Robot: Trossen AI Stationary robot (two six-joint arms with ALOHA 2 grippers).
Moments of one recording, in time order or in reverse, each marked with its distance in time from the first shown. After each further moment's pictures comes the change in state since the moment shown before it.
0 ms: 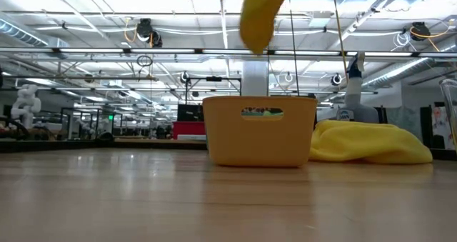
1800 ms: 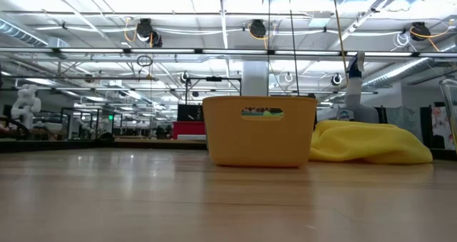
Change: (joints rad) left arm -0.126 0.277 -0.002 0.430 -0.157 0.011; right arm 0.071 0.014 0.001 0.102 0.045 0.051
